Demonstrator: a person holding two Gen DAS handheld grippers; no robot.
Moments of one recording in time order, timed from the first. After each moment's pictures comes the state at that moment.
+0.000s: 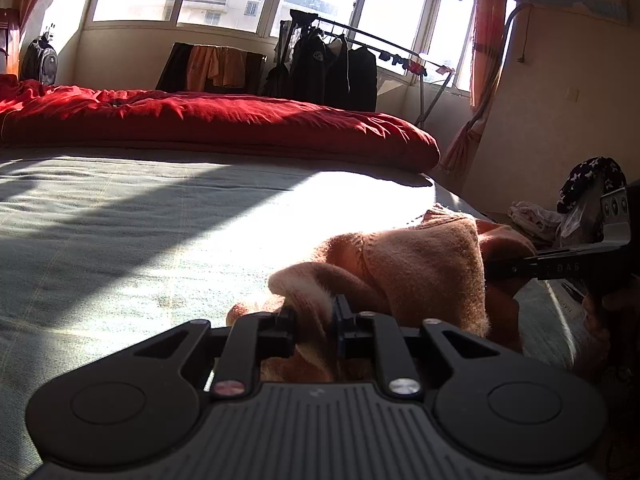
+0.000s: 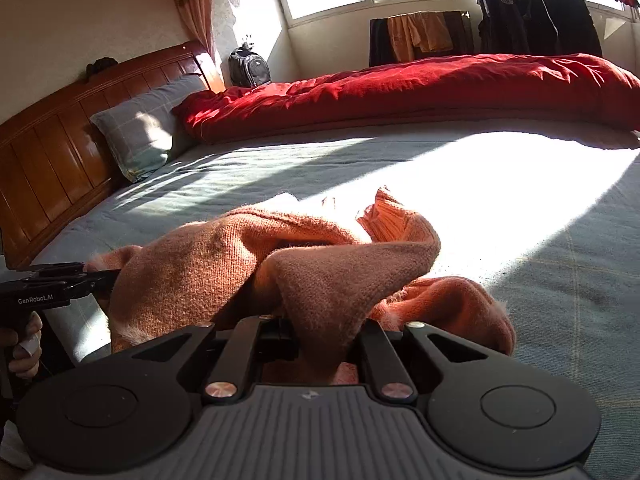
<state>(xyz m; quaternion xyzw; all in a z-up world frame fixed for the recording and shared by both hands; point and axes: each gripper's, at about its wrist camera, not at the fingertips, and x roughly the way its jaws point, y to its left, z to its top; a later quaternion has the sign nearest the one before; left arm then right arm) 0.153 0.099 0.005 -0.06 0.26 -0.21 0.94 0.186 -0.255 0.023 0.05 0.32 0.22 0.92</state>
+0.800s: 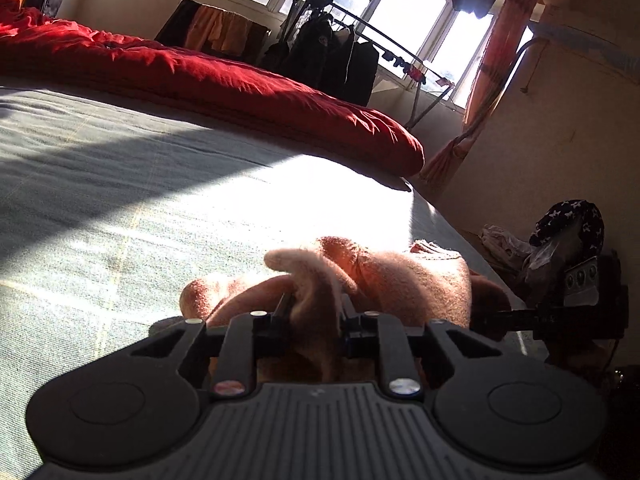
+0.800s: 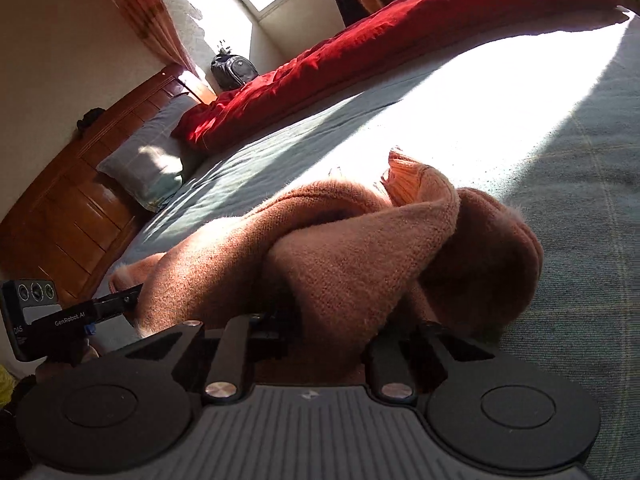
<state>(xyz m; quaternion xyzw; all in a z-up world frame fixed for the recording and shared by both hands) 0.182 0.097 -0.019 -0.15 0.30 -0.24 0.91 0.199 -0.276 -0.025 0.18 0.38 0.24 0.88</state>
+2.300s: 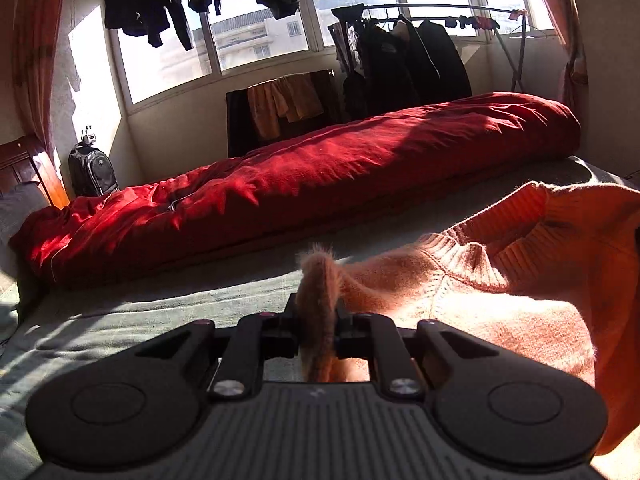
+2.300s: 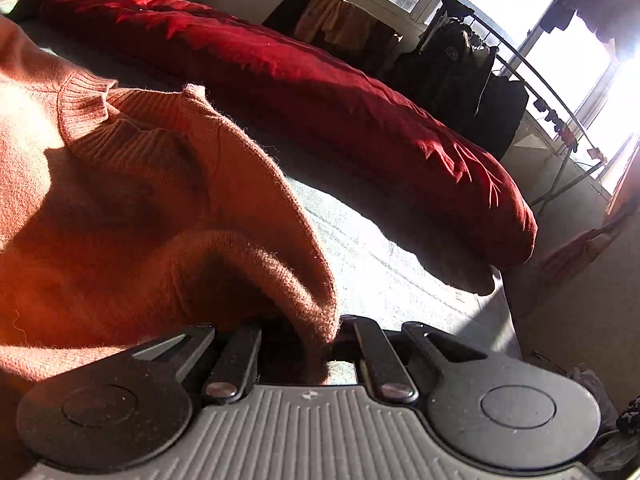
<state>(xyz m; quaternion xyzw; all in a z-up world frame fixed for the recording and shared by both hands) 0.436 0.030 0.029 0.12 0.24 -0.04 0.96 0.444 -0.285 0.008 -0.24 0.36 0.00 0.90</state>
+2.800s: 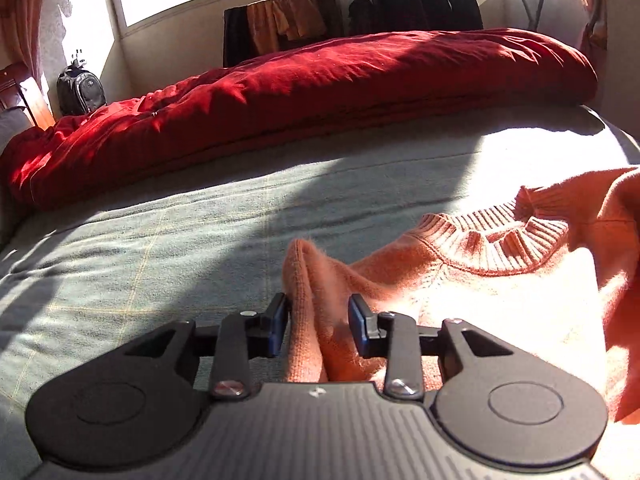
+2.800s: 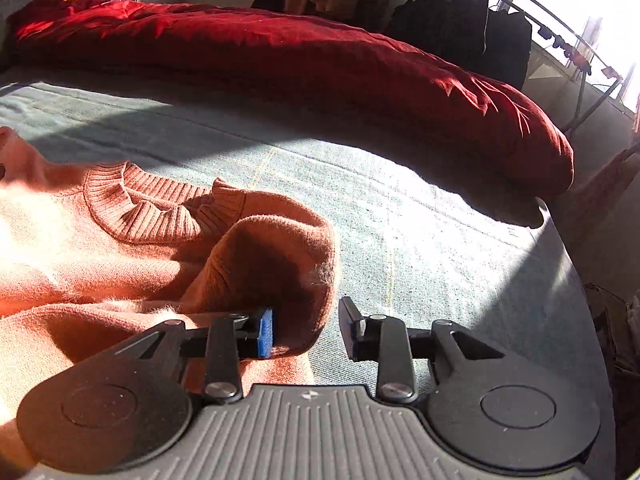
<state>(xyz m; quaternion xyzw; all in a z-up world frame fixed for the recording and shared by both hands) 0.443 0.036 -0.021 0.09 0.35 -0.04 0.93 0.434 -0.301 -0.005 -0.12 0.38 0.02 0.92</state>
